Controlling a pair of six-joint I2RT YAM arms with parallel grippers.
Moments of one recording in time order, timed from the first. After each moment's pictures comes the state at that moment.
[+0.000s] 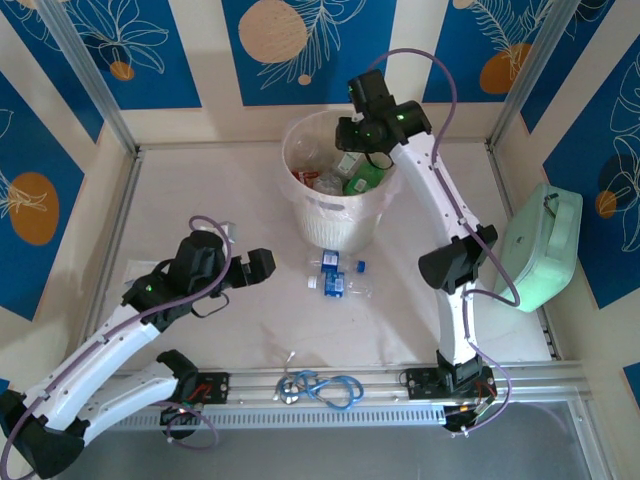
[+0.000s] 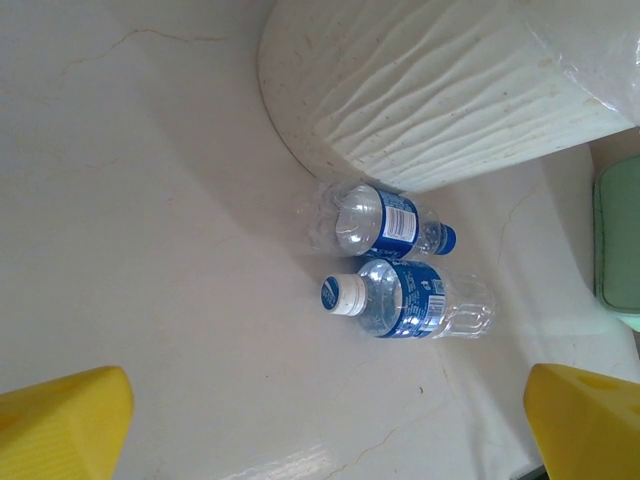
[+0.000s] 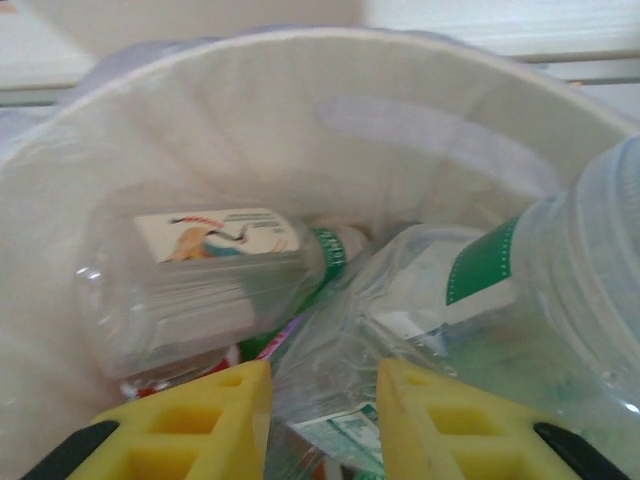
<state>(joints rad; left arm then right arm) -0.64 0.82 0.81 -0.67 0.03 -0.76 0.49 2.10 2.51 -1.24 0.08 0.40</state>
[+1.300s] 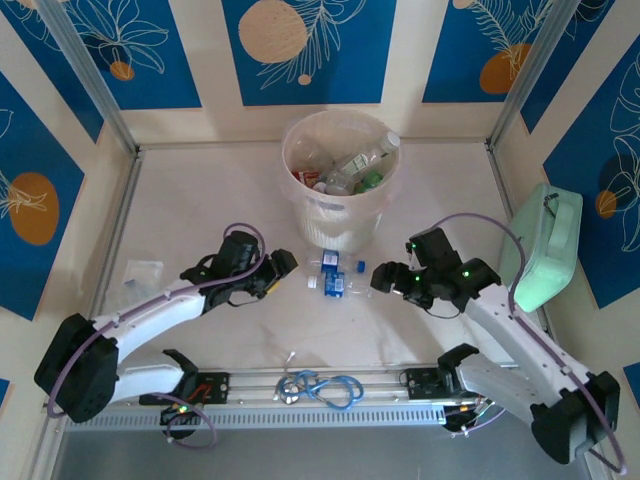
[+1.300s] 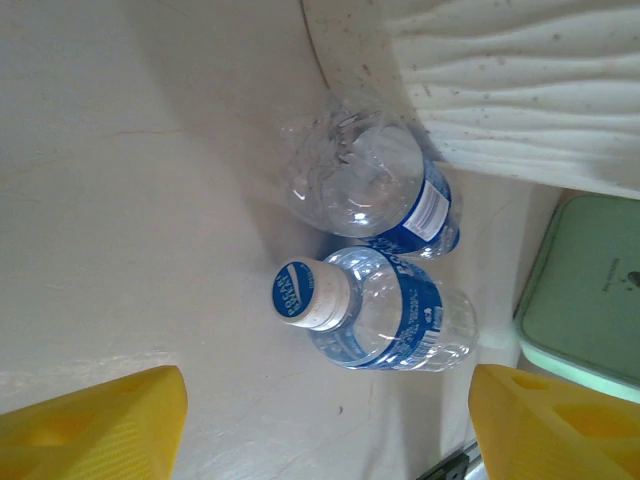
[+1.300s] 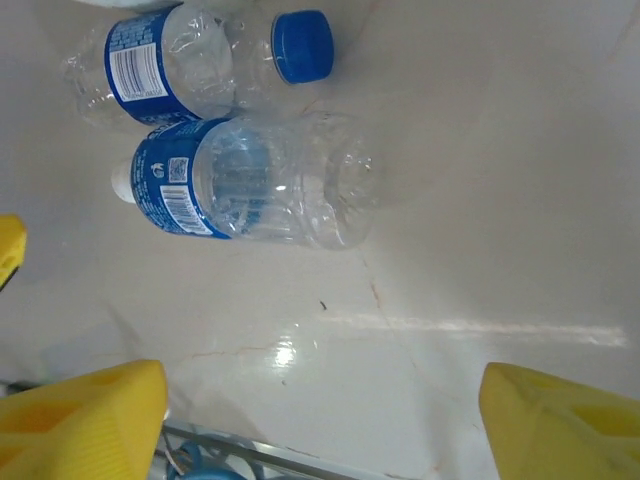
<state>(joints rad) -0.62 1.19 0.61 -0.16 0.27 -1.18 0.44 0.93 0.75 -0.88 -0.29 0.75</state>
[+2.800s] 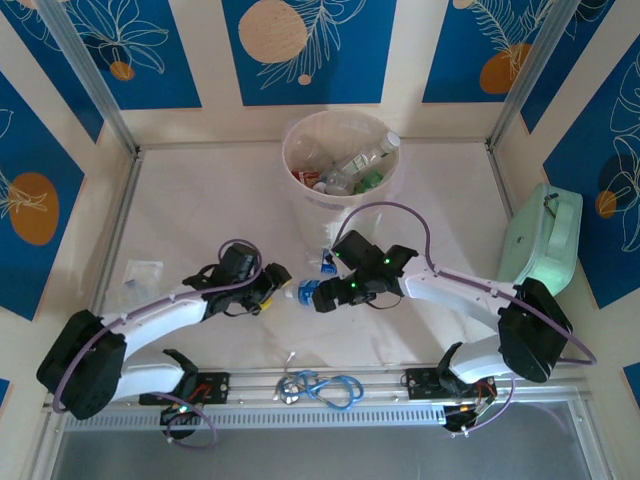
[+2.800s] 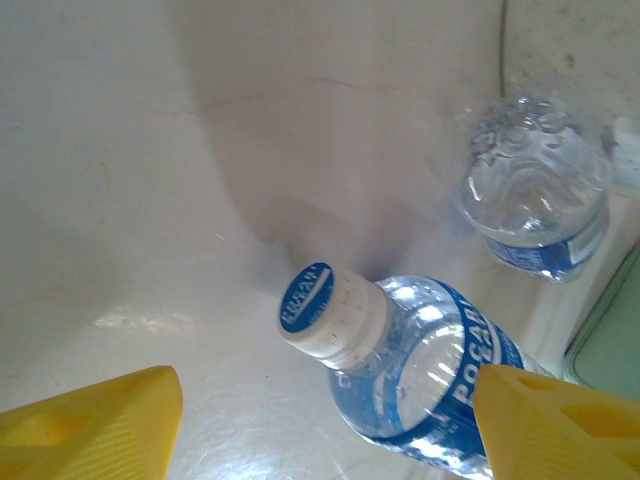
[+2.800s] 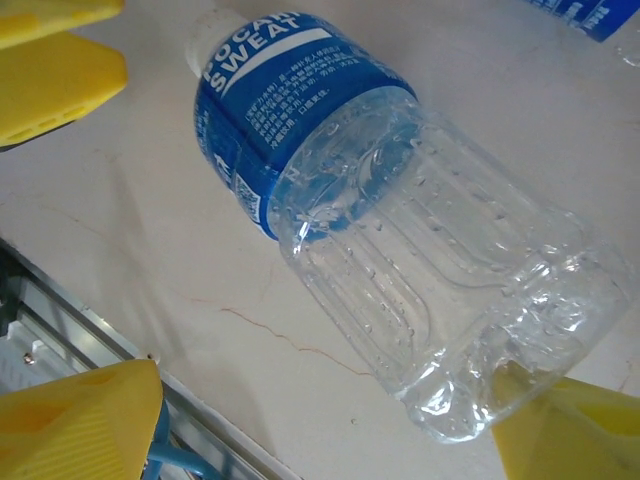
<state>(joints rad) -0.62 1.23 0.52 -0.19 0.26 -1.30 0.86 1.38 0.91 -0.67 -0.24 0.53</state>
